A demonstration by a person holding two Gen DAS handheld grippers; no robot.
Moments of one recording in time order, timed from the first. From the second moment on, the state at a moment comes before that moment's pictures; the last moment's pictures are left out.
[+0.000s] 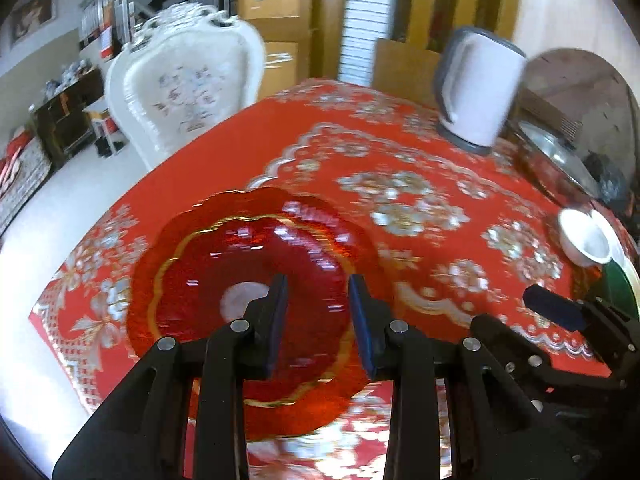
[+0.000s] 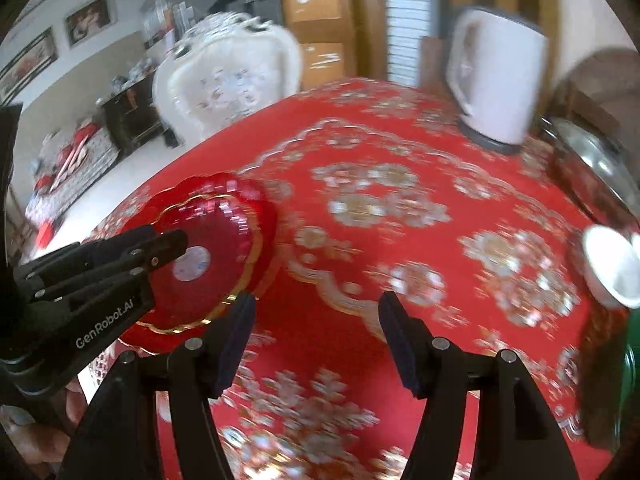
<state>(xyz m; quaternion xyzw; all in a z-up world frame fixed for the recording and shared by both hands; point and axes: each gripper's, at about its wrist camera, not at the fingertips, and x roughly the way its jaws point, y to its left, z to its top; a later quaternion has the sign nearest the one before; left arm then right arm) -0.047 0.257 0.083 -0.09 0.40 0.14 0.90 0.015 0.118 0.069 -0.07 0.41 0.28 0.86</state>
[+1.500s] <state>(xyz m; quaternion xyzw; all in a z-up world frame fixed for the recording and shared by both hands) 0.016 -0.043 0.095 0.03 0.39 -0.08 0.92 0.008 -0.187 0.077 0.11 0.39 0.07 0.91</state>
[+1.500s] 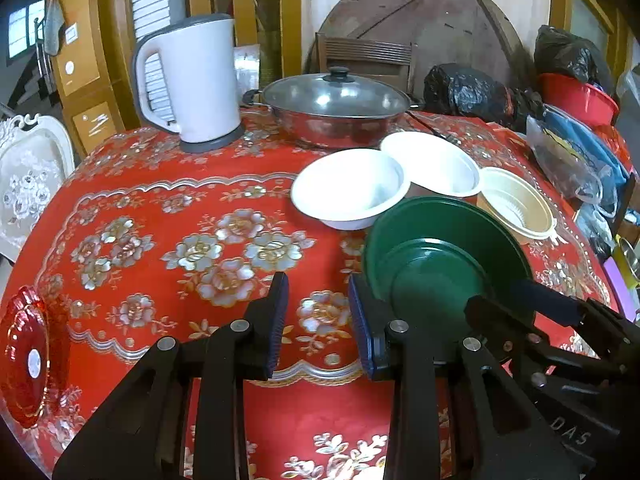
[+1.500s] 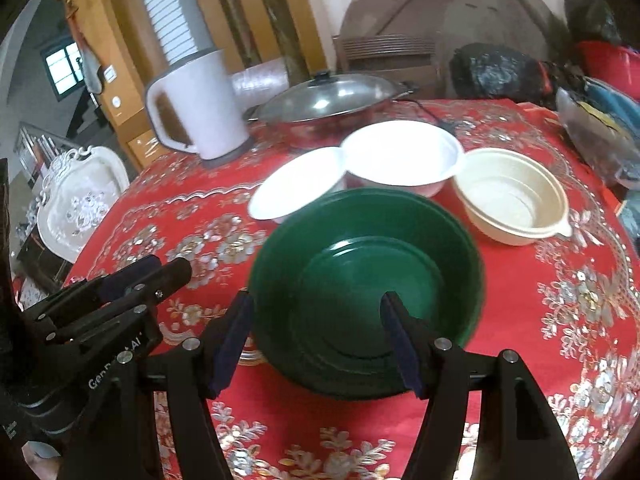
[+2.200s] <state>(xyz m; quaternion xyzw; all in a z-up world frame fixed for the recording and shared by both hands) 0.039 -0.076 0.068 0.03 0.42 -0.08 0.90 0.009 -0.259 0.053 0.16 0.41 0.01 0.90</state>
